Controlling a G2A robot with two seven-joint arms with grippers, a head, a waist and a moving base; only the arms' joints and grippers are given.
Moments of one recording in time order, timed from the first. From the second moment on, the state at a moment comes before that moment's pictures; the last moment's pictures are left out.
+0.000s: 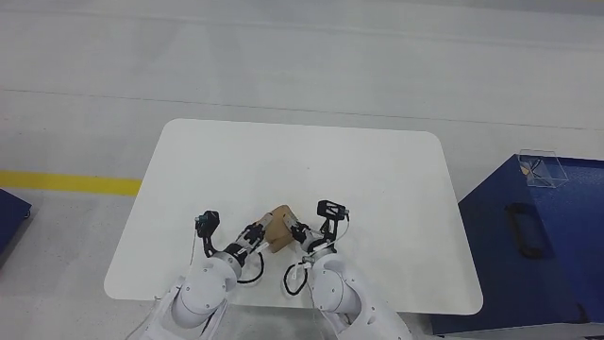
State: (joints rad) left arm 1.41 -1.31 -1.20 -1.70 0.19 0.36 -0.24; right arm -1.25 -1.52 0.98 -1.32 -0.71 0.36 0.04
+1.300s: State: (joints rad) left arm 1.39 -1.32 -1.16 -1.63 0.21 0.34 -0.25; right arm -1.23 -1.54 1.01 -1.29 -0.75 0.33 0.01
